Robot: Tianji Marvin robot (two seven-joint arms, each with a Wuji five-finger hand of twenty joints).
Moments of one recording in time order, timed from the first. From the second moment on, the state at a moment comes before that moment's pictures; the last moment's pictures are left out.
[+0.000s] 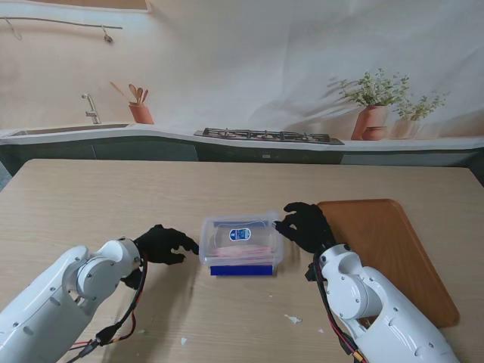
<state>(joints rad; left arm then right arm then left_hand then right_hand) 1.40 -1.01 -1.12 -1.45 0.70 -0.19 -0.35 -1.50 -1.11 1.12 -1.49 -0.63 -0.02 -0.16 0.87 -0.37 0.69 -0.06 0.61 -0.09 0.38 0.23 0.57 0.05 0.47 0.42 0.50 0.16 0.49 0.58 -0.03 0.34 0.80 0.45 0.75 -0.05 0.16 -0.04 0.86 0.26 0.45 0.53 0.31 0.11 0.56 0.29 0.14 0.11 0.33 0.24 -0.04 0.12 0.28 0.59</state>
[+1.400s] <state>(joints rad) 1.38 -1.01 -1.07 -1.42 0.74 -0.22 -0.30 -1.47 -1.13 1.08 -1.46 -0.49 0.03 -0.12 0.87 -0.36 0.65 -0.06 0.57 -0.02 0.35 0.19 0.52 0.04 0.49 0.42 0.47 0.14 0.49 0.58 -0.04 0.33 0.80 0.46 0.67 -0.31 0.57 -0.08 0.79 0.49 0.53 0.62 0.30 0.12 0.59 0.30 0.14 0.12 0.38 0.26 -0.02 0.13 0.28 0.59</state>
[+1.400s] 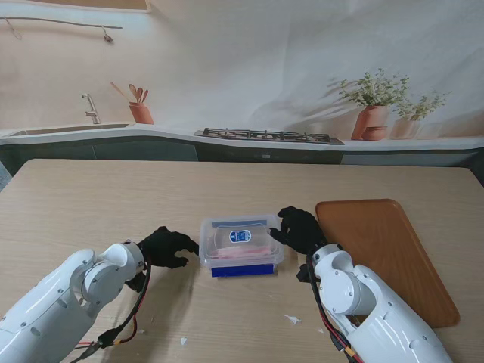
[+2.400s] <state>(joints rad) 1.37 -1.01 -1.06 -1.41 0.74 -0.22 -0.30 -1.48 -1.14 1.08 -1.48 -0.48 0.02 -0.19 0.87 -0.33 0.62 -0.06 0.57 -0.01 0.35 0.19 0.52 0.04 0.49 0.42 0.47 0.14 0.49 0.58 -0.04 0.33 0.80 0.46 0.74 -0.38 0.67 -0.11 0.65 0.49 0.75 0.61 0.39 0.16 0.84 0.48 0.33 0.18 0.65 0.39 0.03 0.18 0.32 0.59</state>
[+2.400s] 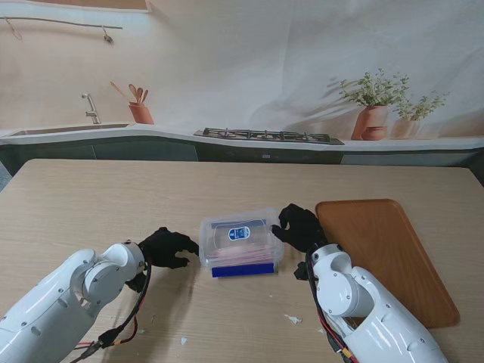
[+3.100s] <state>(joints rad) 1.37 -1.01 -1.05 -1.40 0.74 -0.22 -0.29 -1.50 -1.17 1.10 -1.50 -0.41 0.03 -0.23 0.87 -0.32 0.61 -0.06 0.51 -0.03 0.27 0.18 0.51 0.04 0.49 0.43 0.47 0.14 0.49 0.58 -0.04 0.33 0.80 0.46 0.72 -0.38 0.70 -0.13 0.68 0.42 0.68 0.52 0.46 0.13 0.77 0.45 0.48 0.20 0.66 0.40 0.06 0.21 0.33 0.59</state>
